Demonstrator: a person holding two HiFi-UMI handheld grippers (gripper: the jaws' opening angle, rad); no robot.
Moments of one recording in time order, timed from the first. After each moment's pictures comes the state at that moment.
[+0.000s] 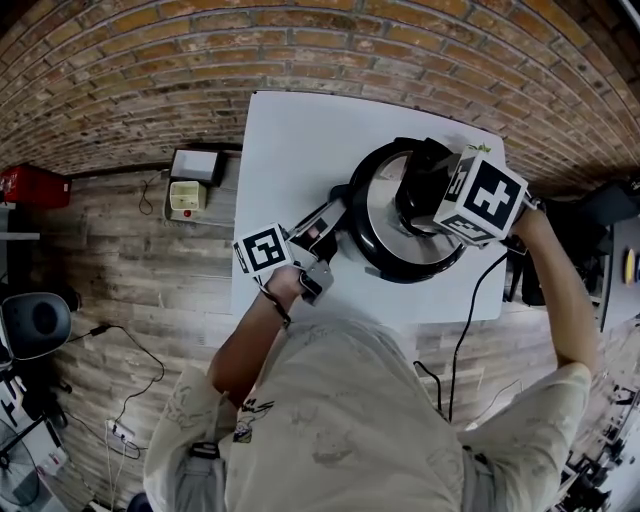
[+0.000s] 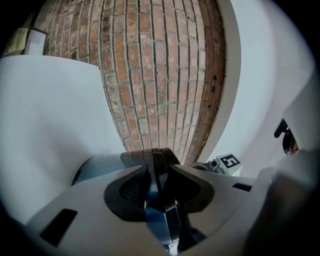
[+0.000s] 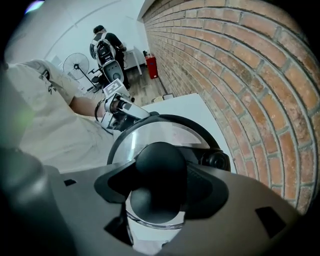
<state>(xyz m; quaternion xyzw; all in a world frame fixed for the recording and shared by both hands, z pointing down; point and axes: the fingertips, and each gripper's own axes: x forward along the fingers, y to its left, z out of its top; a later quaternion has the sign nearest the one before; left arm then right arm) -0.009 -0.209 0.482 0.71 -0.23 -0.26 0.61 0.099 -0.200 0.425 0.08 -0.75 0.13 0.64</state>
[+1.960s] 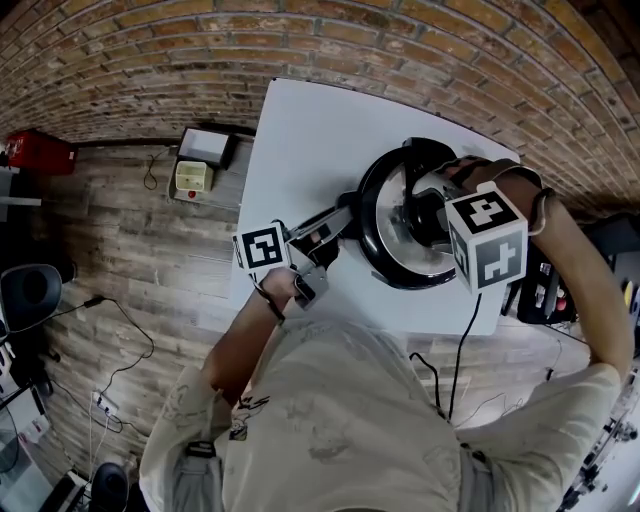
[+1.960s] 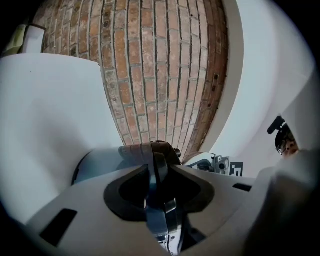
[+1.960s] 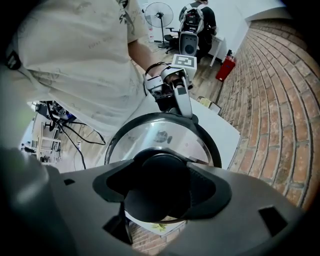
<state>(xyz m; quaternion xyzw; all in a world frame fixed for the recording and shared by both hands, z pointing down) -0.011 -0.206 0.487 0.72 -0.22 -0.24 0.61 0.093 -0.181 0.427 -0.22 -0.67 -0.18 0.68</state>
